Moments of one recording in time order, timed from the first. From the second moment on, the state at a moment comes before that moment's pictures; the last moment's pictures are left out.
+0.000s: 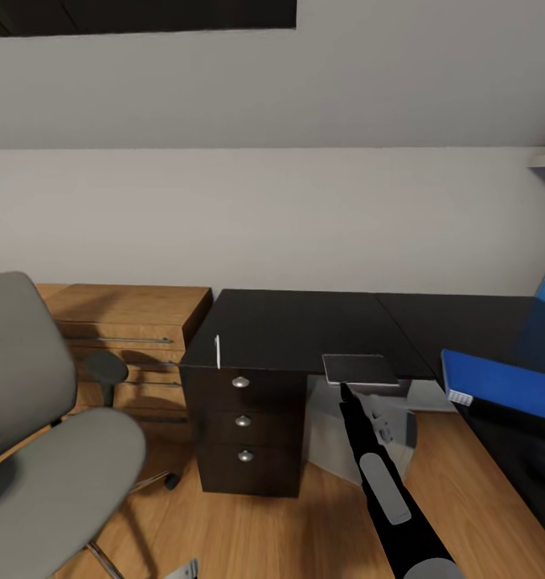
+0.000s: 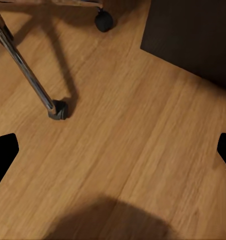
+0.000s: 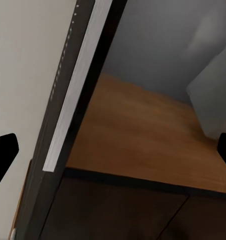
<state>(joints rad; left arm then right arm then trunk) 0.00 -0.04 -0.40 -0.90 0.54 -0.12 0.61 -0.45 0.12 0.00 -0.95 -1.10 -0.14 -0.02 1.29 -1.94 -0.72</state>
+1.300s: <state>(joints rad) 0.00 -0.04 -0.39 -0.89 0.54 -0.12 0.62 -0.45 0.12 0.00 -0.94 -1.09 -0.14 -0.02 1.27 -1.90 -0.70</state>
